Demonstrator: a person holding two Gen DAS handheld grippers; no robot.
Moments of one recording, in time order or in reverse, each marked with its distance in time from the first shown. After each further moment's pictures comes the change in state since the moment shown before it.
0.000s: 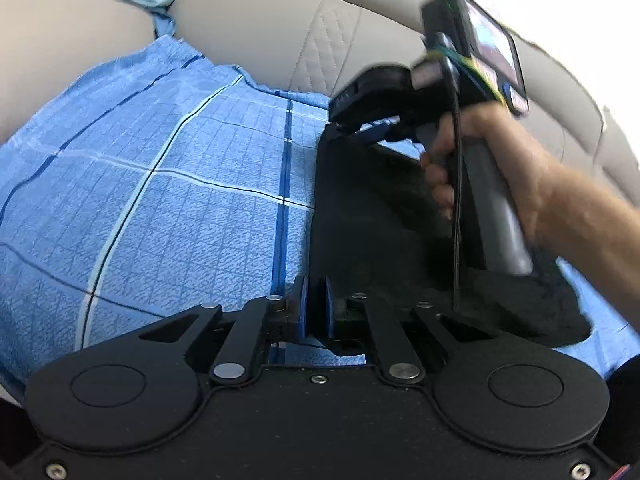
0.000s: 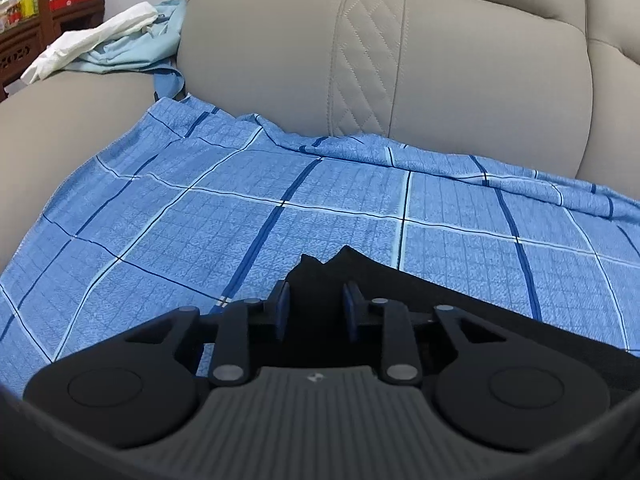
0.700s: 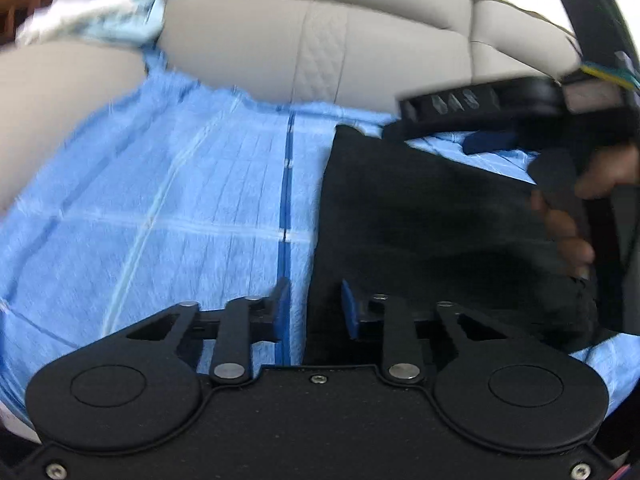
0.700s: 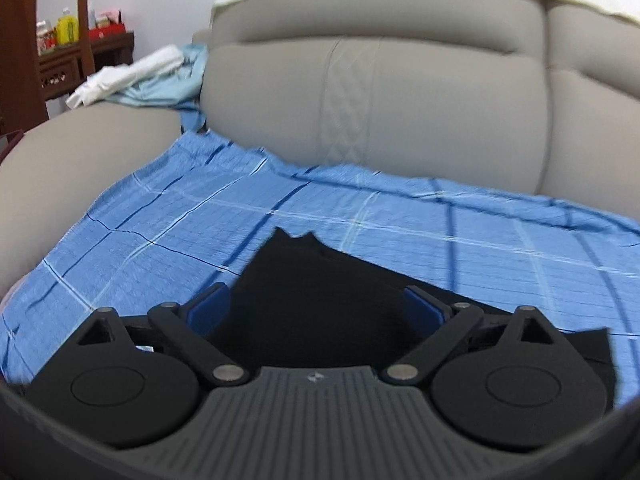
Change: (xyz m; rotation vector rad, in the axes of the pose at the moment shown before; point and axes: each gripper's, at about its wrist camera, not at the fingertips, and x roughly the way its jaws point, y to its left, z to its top) left arm 0.023 -0.025 0.018 0.137 0.006 0.110; right arm -0.074 -0.045 -0.025 -0.009 -0.102 0.072
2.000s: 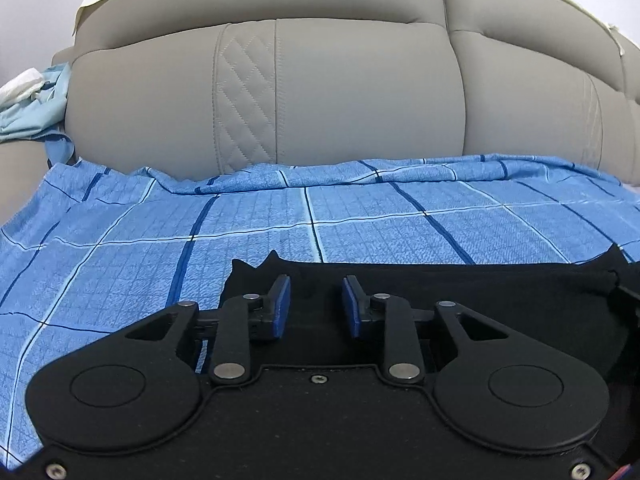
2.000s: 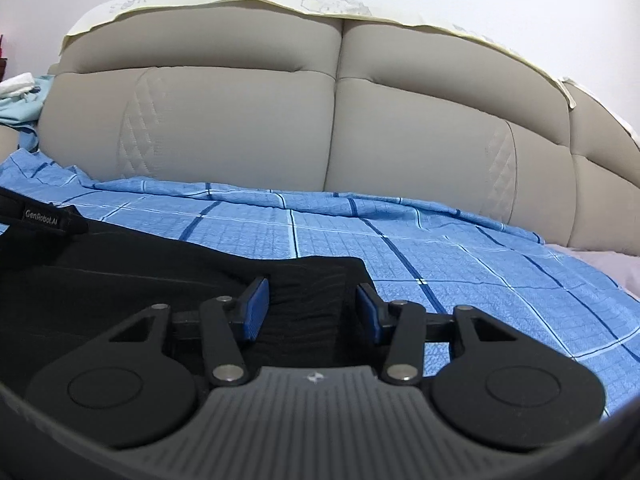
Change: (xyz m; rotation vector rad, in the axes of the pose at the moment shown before) left arm 0.152 -0.079 0.095 0.223 -0.100 0.044; right arm -0.042 -0.100 -0.107 0.063 -0.237 -0.497
